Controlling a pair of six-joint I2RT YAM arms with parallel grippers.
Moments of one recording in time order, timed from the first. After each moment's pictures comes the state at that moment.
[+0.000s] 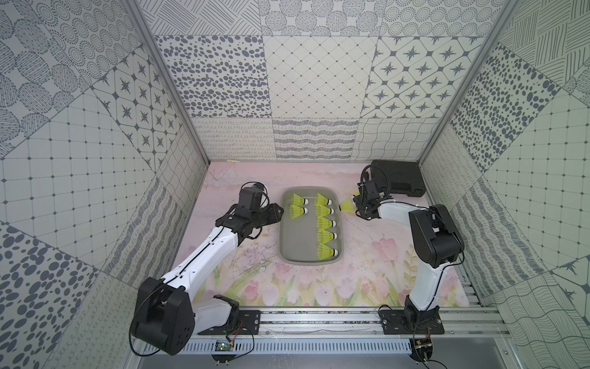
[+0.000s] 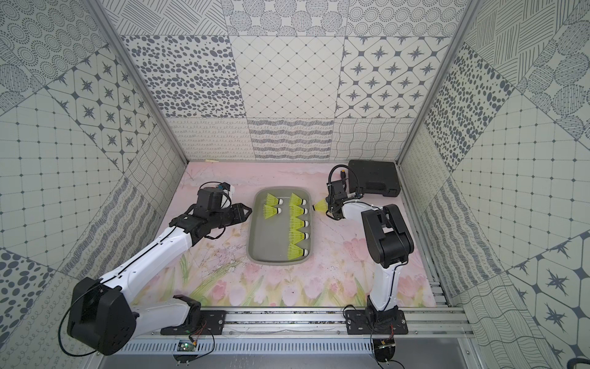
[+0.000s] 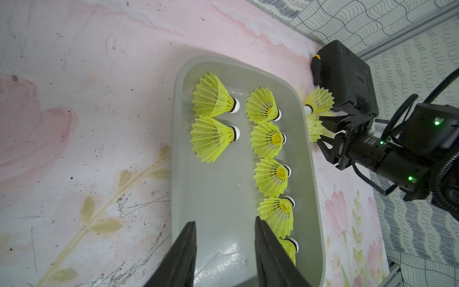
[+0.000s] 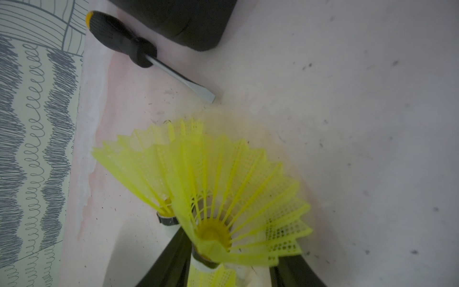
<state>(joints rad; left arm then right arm) -0.35 1.23 0.89 -0.37 0.22 -0.54 0.29 1.91 1.14 -0.13 0.26 1.36</state>
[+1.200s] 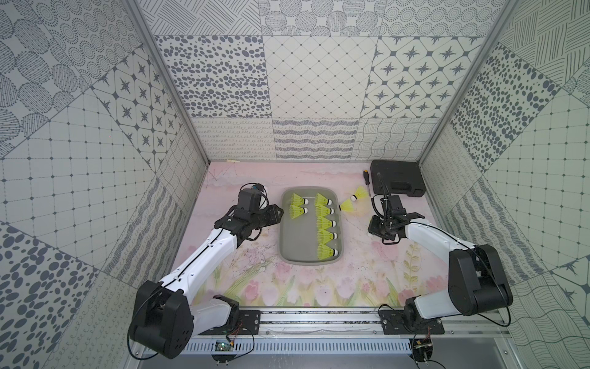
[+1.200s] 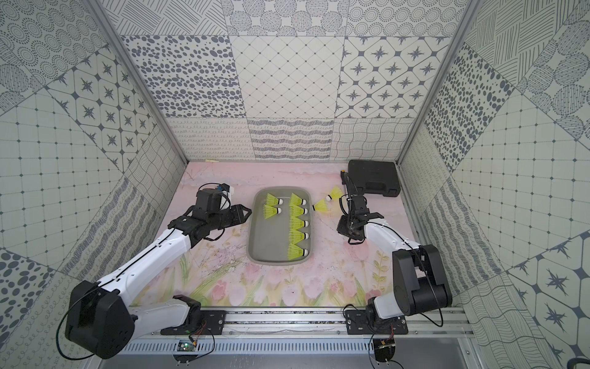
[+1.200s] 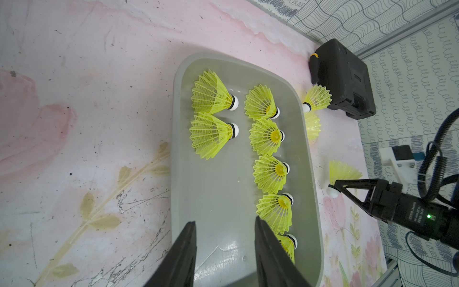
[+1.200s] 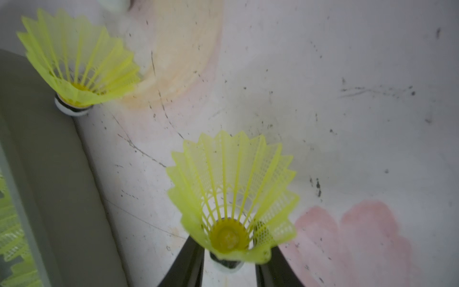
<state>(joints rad) -0.35 1.22 0.87 -0.37 0.23 -0.54 0.20 1.46 0.83 -0.52 -0.06 0.52</state>
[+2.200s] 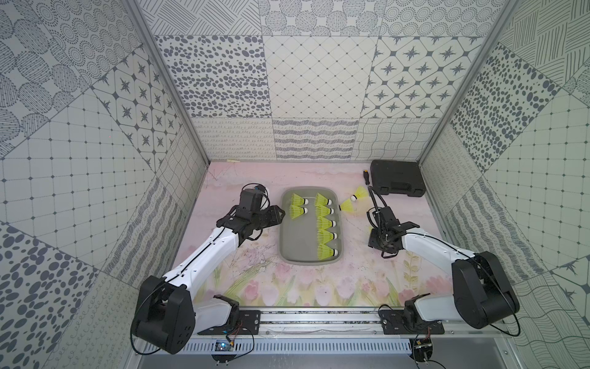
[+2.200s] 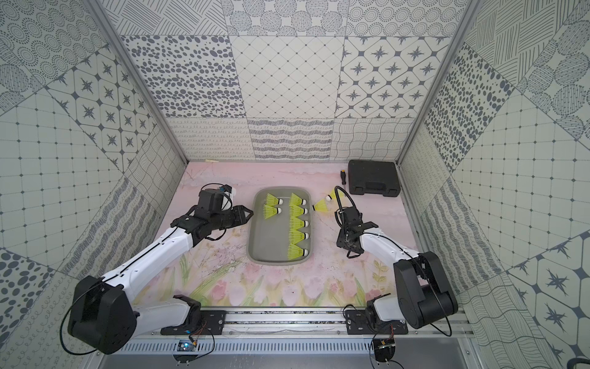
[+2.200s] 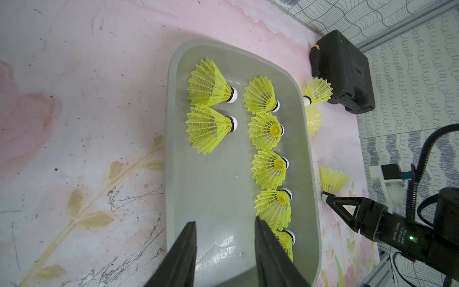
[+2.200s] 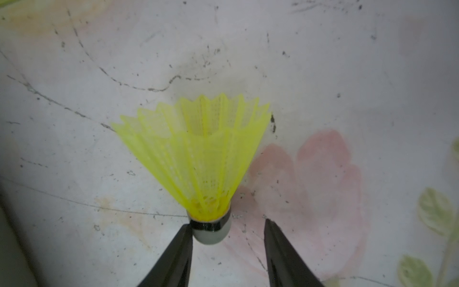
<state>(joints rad) -0.35 1.24 0.87 -0.37 0.26 -0.55 0.32 1.39 0.70 -0.54 0.17 0.63</state>
